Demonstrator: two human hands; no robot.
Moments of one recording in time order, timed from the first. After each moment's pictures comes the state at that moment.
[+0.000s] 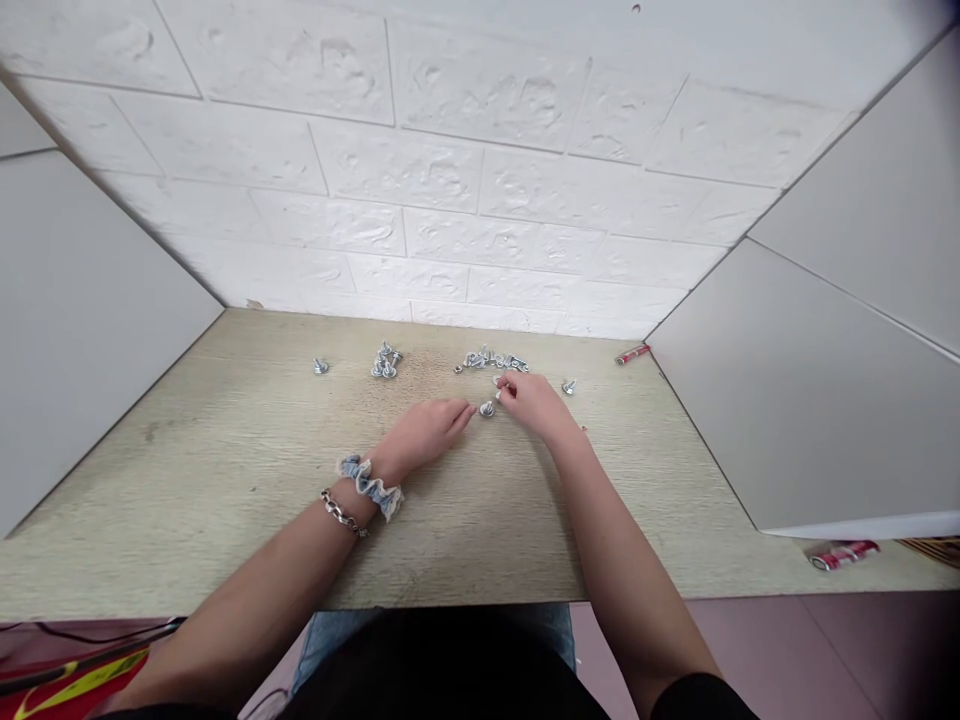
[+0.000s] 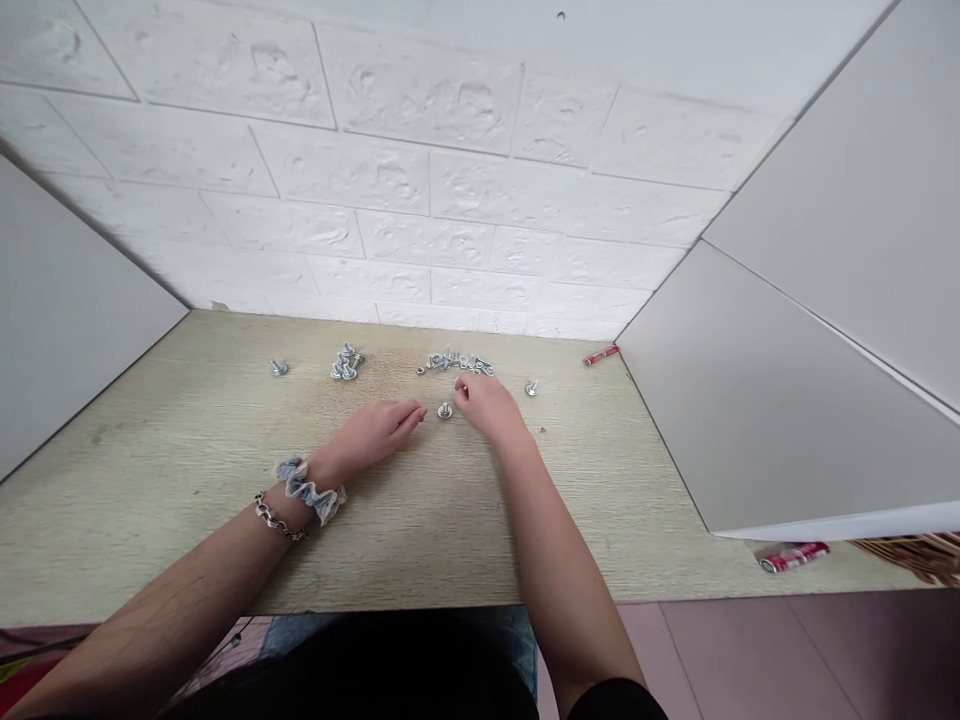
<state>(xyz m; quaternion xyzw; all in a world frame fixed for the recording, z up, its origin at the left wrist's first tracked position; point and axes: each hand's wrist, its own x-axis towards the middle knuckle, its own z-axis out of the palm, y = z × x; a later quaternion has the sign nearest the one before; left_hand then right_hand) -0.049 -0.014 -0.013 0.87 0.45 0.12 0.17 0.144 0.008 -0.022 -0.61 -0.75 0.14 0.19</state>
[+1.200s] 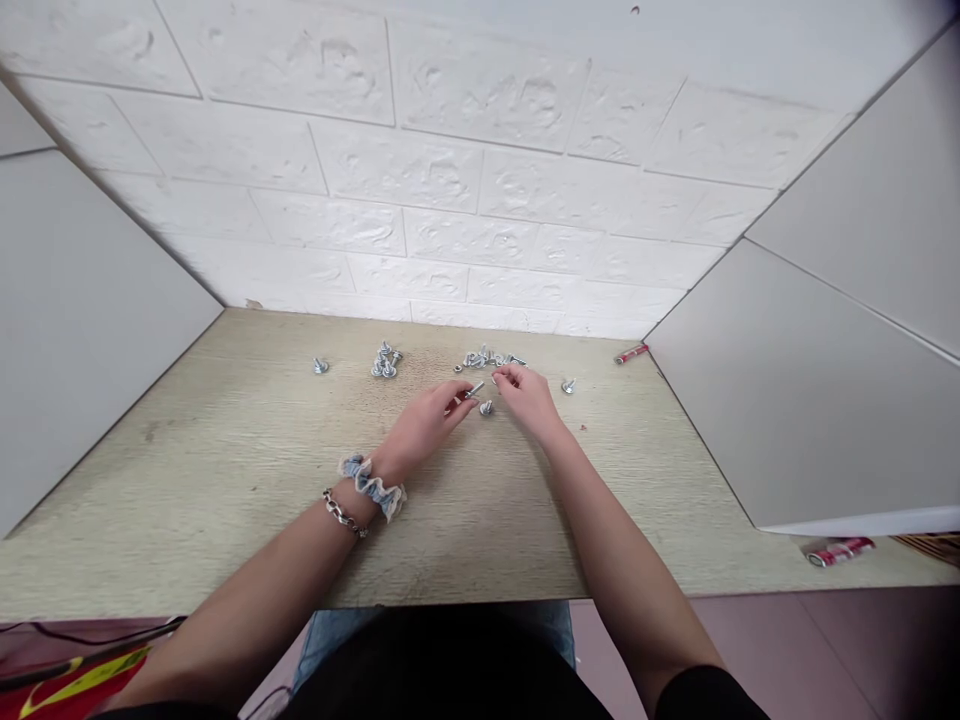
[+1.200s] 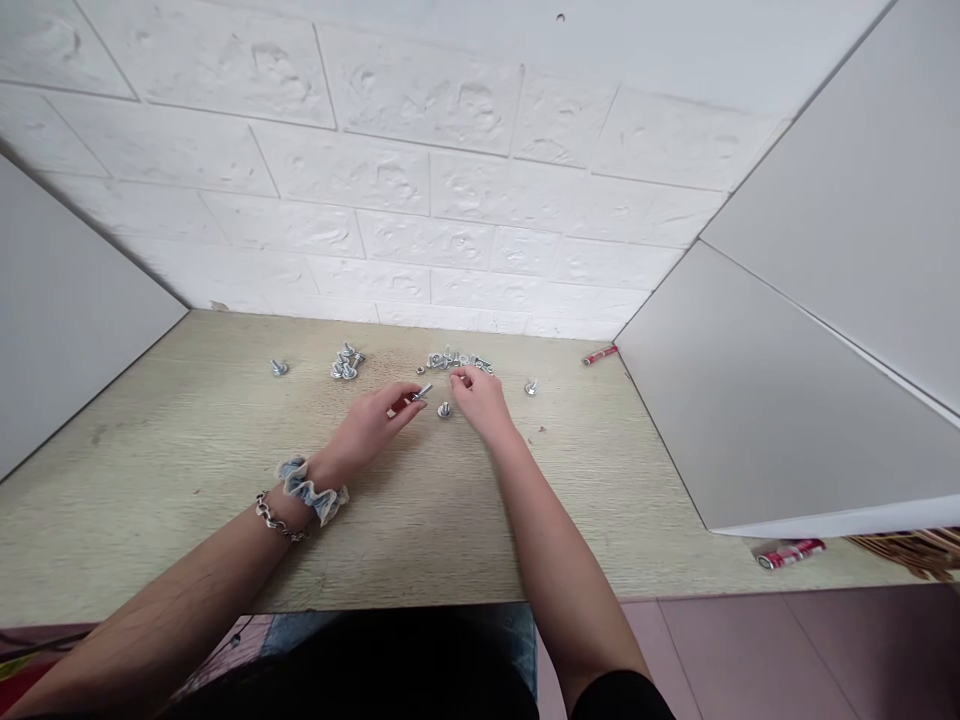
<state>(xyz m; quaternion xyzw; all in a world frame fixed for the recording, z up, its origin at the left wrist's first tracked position) -0.048 -0.013 -0.018 0.81 0.44 0.33 0.20 0.133 0.013 -0.030 -0.62 -0.64 0.26 0.38</state>
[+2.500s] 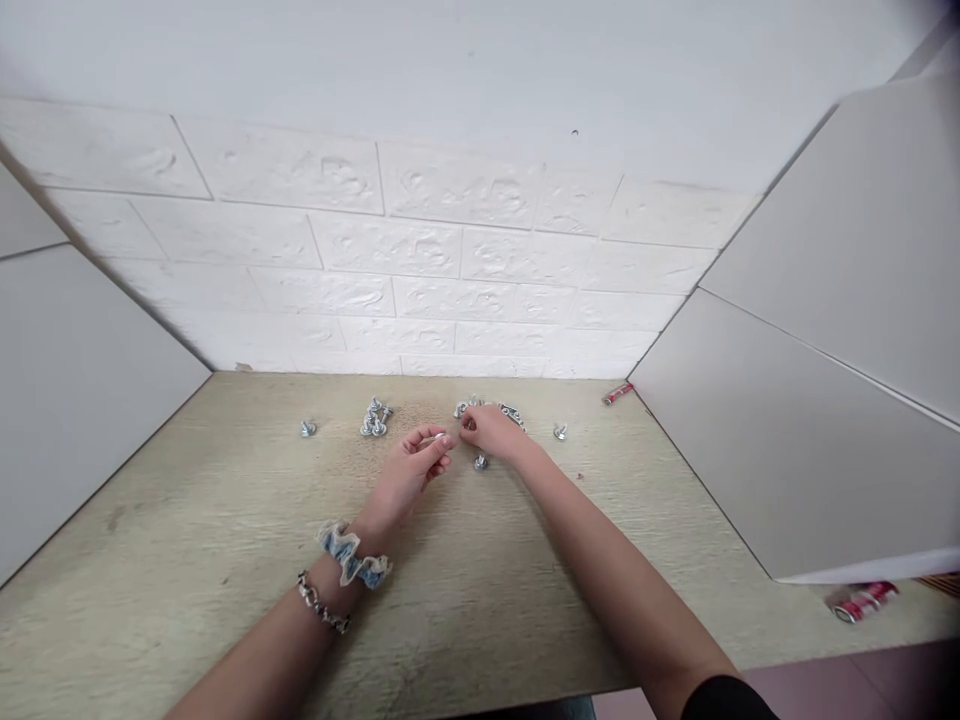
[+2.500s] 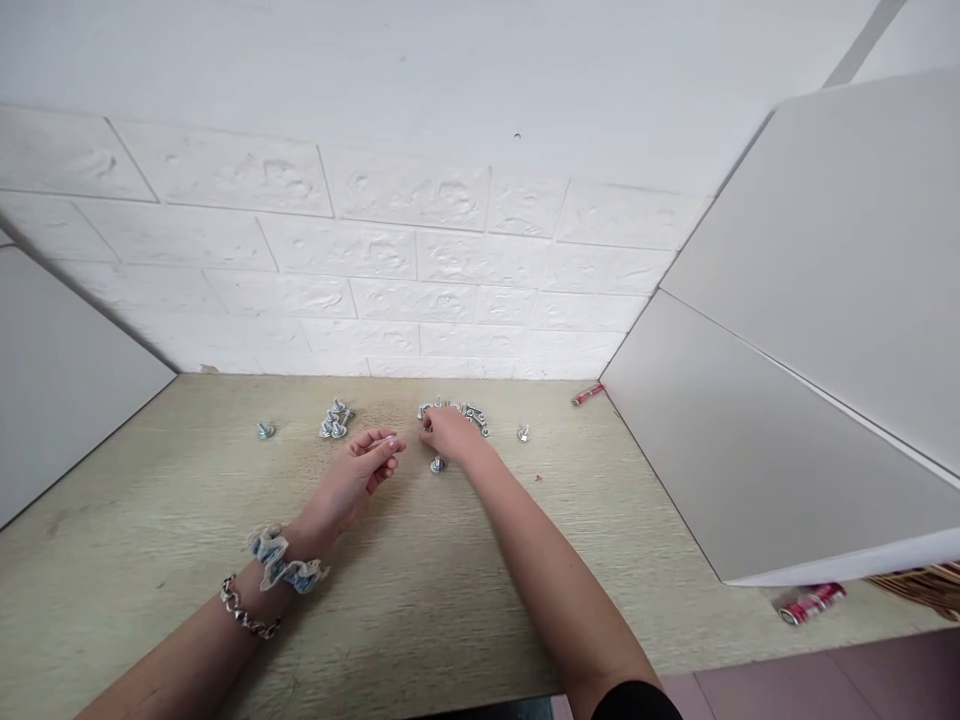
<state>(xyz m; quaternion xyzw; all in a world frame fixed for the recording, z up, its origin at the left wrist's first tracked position) -0.046 -0.003 -0.012 0.35 0.41 0.49 0.68 0.111 0.060 -0.028 -0.58 -0.79 0.17 0.13</state>
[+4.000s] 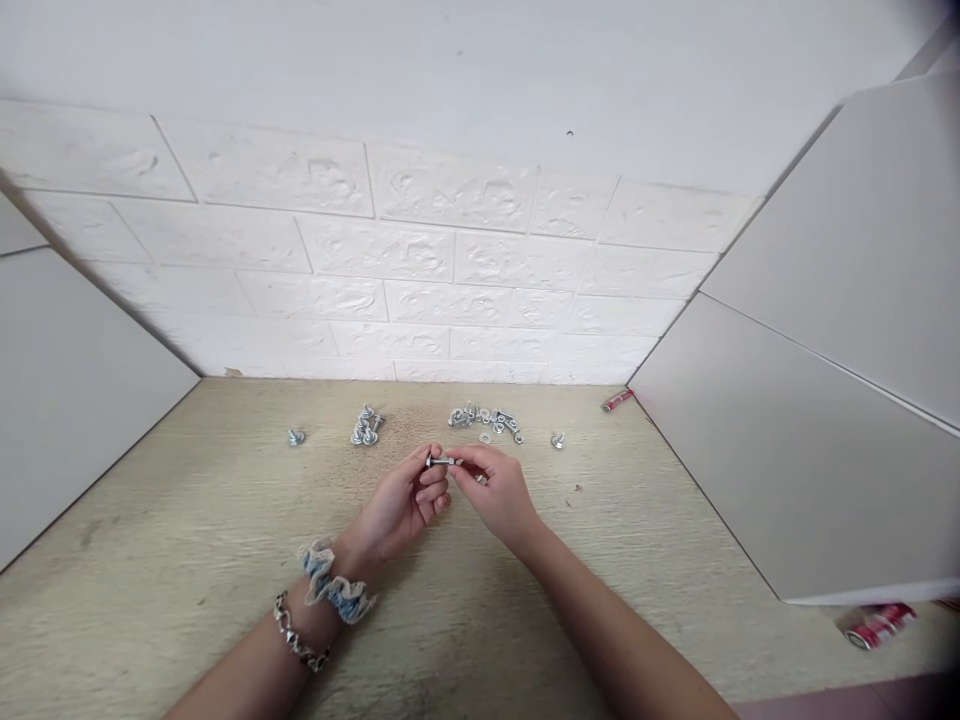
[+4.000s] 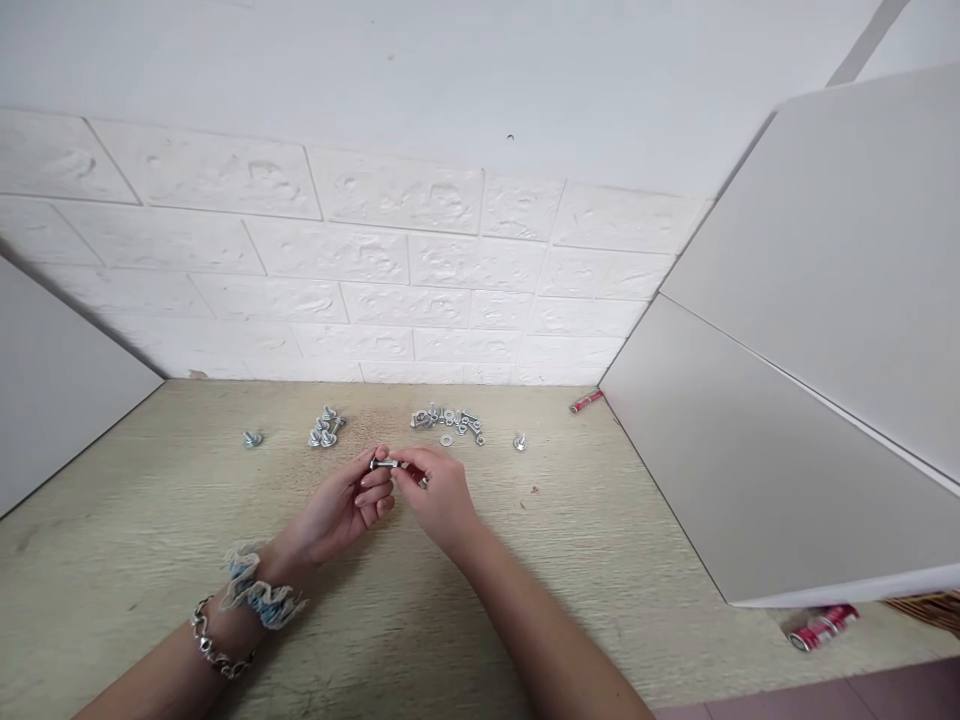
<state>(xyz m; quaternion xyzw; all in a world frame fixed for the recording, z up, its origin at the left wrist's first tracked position) -0.046 -0.011 -0.013 0.22 0.25 0.42 0.84 0.093 -0.022 -0.020 -0.44 -0.67 0.29 0.52</state>
